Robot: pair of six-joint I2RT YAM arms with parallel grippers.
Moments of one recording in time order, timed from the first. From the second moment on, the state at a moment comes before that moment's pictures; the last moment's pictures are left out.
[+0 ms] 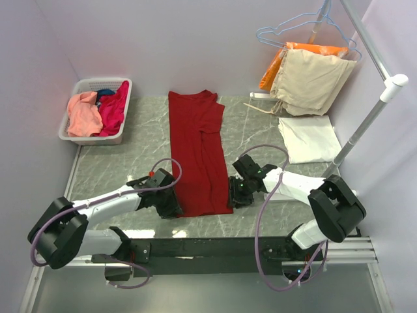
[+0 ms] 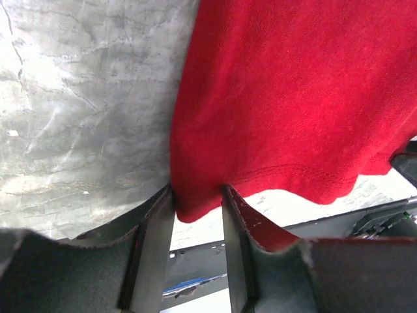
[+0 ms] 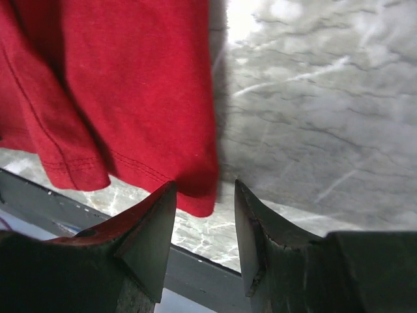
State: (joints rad) left arm -0.70 1.24 0.52 -0.45 0.14 -1.10; right arm 0.66 1.47 0.72 -0.48 -0.23 0.66
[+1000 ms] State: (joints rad) left arm -0.82 1.15 0.54 -0.64 -0.05 -1.20; right arm 0.78 1.44 0.67 -0.46 -0.27 0.66
